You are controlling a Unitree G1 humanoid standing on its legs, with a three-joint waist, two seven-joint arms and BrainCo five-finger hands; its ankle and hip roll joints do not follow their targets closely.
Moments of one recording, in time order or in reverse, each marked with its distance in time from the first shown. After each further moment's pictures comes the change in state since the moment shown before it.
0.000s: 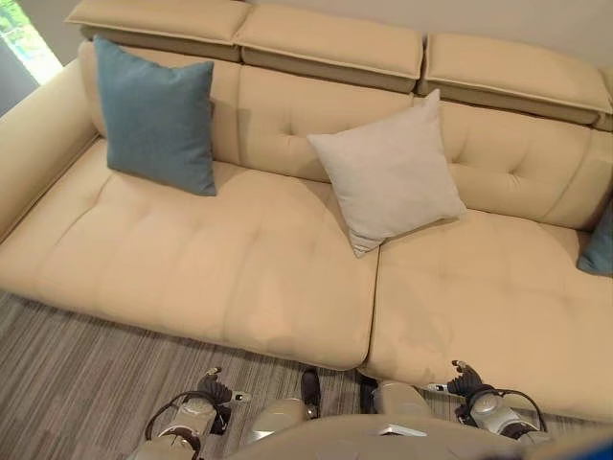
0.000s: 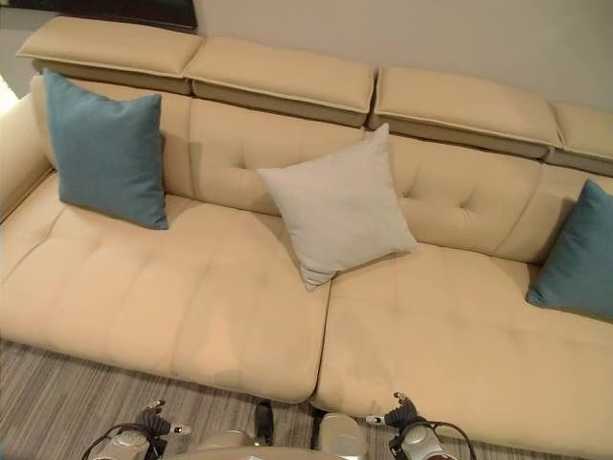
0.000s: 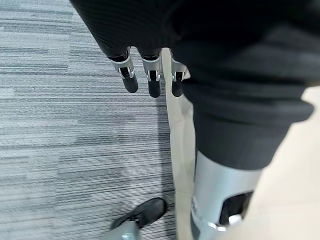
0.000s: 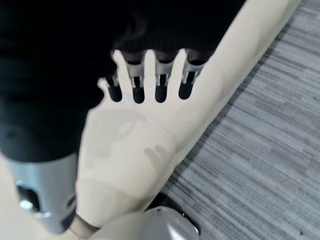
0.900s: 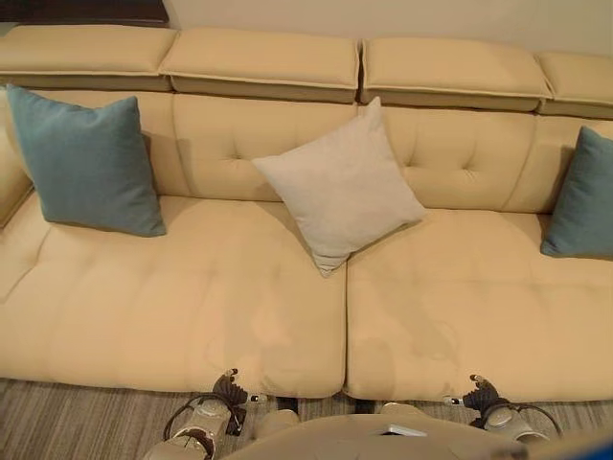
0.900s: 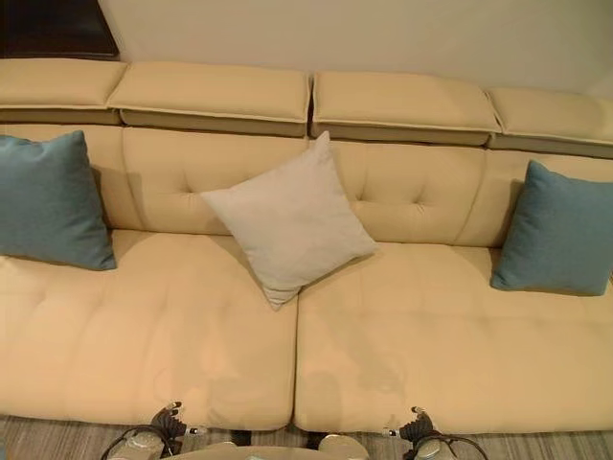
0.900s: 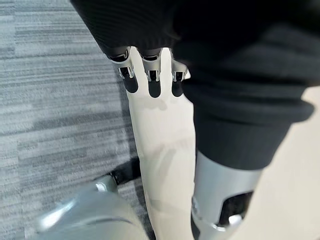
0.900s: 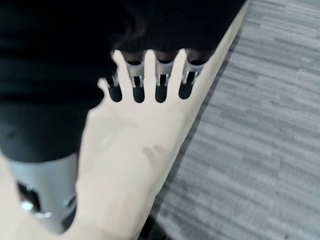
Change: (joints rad) left arm -0.015 -0.067 -0.049 -0.008 -0.004 0.002 -0.005; right arm 0.031 -0.046 -0.025 0.025 0.011 0.000 -0.026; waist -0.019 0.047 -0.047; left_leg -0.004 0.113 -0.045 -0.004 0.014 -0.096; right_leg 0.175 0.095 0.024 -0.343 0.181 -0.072
